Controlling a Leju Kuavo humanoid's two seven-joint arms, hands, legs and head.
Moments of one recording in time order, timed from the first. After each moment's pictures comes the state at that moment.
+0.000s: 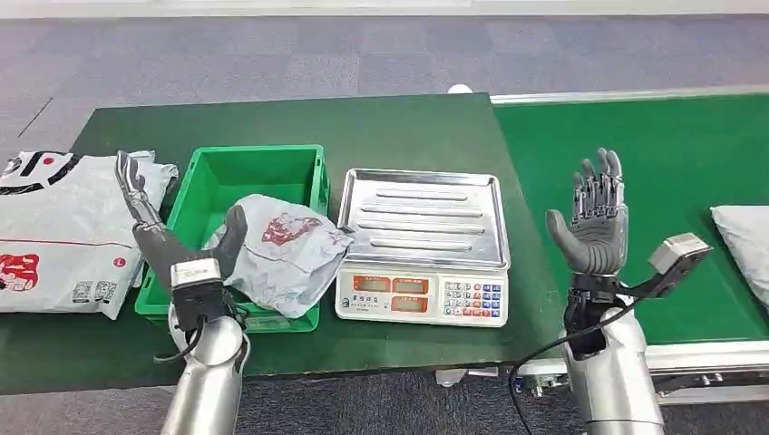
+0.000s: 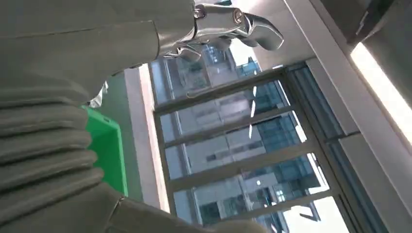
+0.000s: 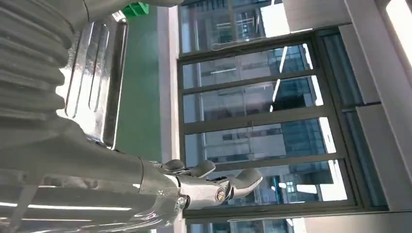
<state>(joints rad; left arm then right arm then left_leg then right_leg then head) -0.25 -0.28 -0.07 -1.38 -0.41 0.70 -0.70 -0.30 -0.04 -0.02 -1.26 -0.28 0.29 -0.55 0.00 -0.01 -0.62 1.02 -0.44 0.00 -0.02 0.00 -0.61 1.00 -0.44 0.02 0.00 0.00</state>
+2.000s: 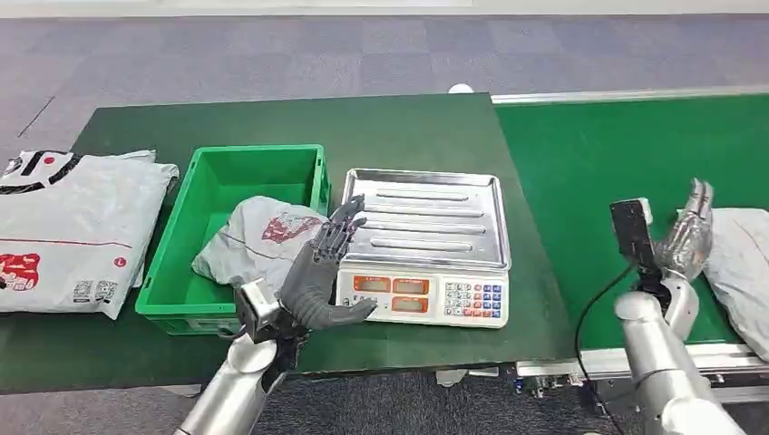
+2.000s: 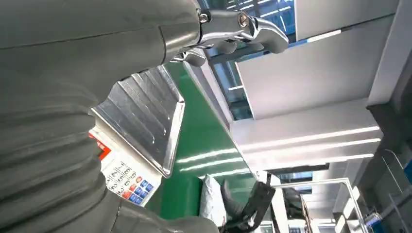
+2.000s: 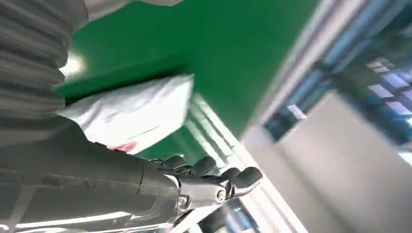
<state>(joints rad) -0.30 -0.17 -0.38 -1.17 -0.01 -0.25 -0.70 -0.54 -0.27 -0.04 -0.64 0.61 -0.62 -0.25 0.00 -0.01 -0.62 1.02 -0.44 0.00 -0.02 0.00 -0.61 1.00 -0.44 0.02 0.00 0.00</state>
